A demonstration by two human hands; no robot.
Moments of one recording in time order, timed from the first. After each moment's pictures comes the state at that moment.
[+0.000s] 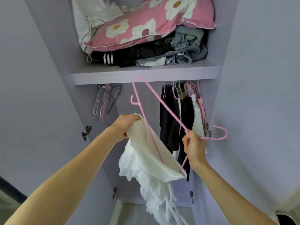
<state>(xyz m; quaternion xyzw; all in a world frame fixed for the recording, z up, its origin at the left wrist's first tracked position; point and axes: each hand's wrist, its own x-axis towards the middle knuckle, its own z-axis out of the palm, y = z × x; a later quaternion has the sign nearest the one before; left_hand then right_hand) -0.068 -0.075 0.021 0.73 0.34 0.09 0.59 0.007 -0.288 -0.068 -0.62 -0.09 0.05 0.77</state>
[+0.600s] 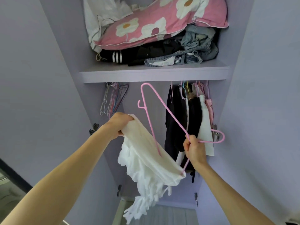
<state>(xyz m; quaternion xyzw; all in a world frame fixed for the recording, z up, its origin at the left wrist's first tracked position) -0.083 -0.038 0.025 0.72 0.38 0.12 0.57 0.020 -0.275 -0.089 -0.69 -0.13 0.09 0.71</state>
